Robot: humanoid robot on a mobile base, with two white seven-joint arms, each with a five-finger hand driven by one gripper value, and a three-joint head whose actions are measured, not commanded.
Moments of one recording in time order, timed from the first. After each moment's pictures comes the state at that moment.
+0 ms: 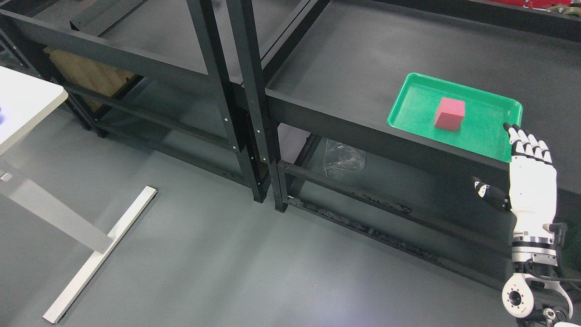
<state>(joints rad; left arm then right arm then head) 0.00 0.00 0.04 0.00 0.00 -0.11 -0.08 0.07 -0.12 -0.08 -1.71 1.06 -0.08 -0.23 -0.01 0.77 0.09</state>
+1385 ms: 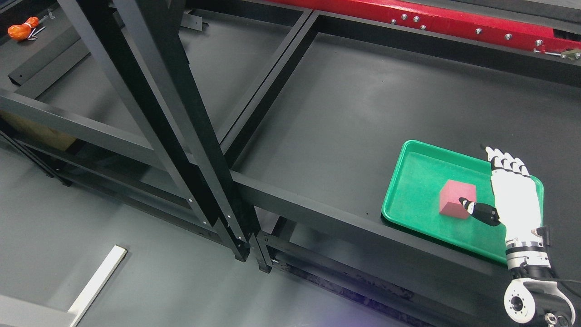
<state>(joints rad) 0.00 0.00 0.04 0.00 0.00 -0.11 -0.08 0.10 -0.15 -0.07 -1.70 1.06 -0.07 -0.02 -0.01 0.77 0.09</state>
